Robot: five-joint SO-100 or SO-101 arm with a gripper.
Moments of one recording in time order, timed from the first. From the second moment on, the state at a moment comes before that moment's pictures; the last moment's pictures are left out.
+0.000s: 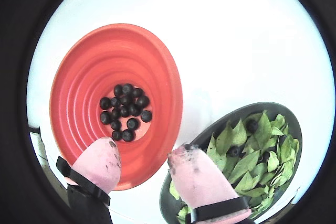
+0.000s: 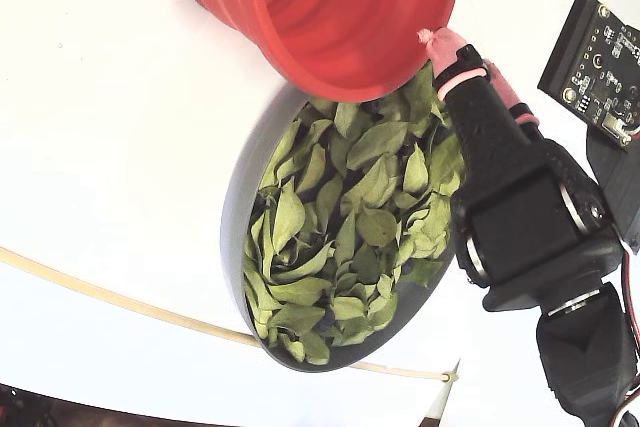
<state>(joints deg) -6.9 105.5 126.1 -15.8 -102.7</state>
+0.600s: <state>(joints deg) -0.7 107.5 127.0 -15.3 -102.8</state>
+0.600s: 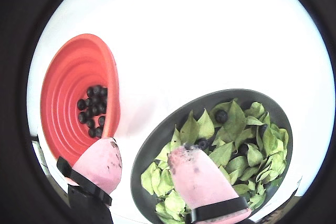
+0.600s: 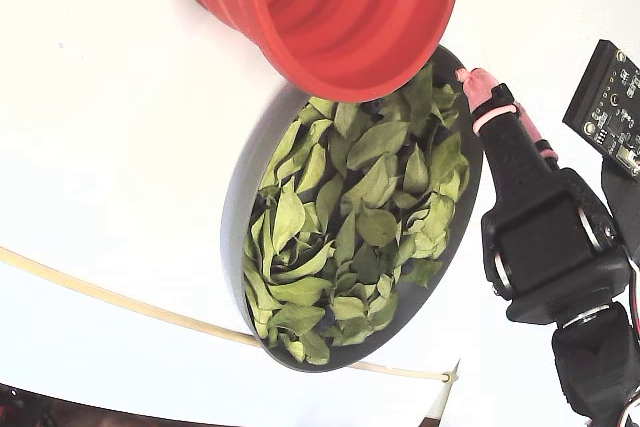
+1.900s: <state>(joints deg) 7.0 91.5 124.4 -21.8 -102.3</state>
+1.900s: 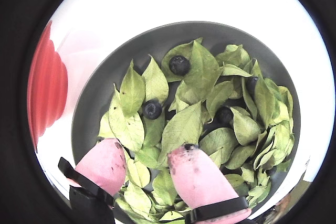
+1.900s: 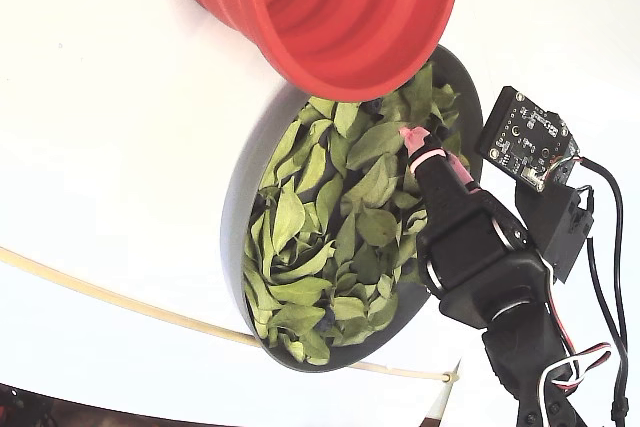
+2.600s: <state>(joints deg) 7.0 83.1 117.2 -22.9 -99.2</state>
